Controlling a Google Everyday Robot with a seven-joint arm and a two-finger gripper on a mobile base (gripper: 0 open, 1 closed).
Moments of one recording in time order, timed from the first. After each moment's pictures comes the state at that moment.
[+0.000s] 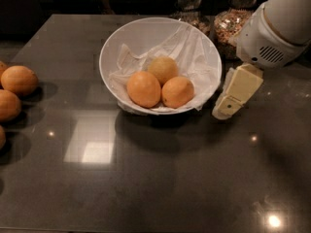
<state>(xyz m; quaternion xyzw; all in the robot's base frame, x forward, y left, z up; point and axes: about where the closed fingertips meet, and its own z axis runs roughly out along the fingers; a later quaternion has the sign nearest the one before) 0.474 -0.151 0.956 -0.56 0.79 0.02 0.23</state>
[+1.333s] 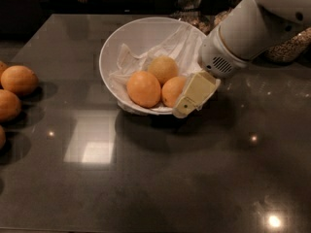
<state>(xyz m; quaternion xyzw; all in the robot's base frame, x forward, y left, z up) 0.504 -0.089 0.920 -0.53 0.80 0.08 0.26</state>
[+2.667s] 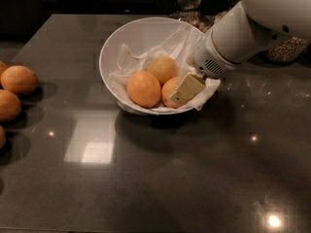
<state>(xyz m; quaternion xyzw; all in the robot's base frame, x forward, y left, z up) 0.527 -0.081 0.912 -0.53 0.79 0.07 0.29</state>
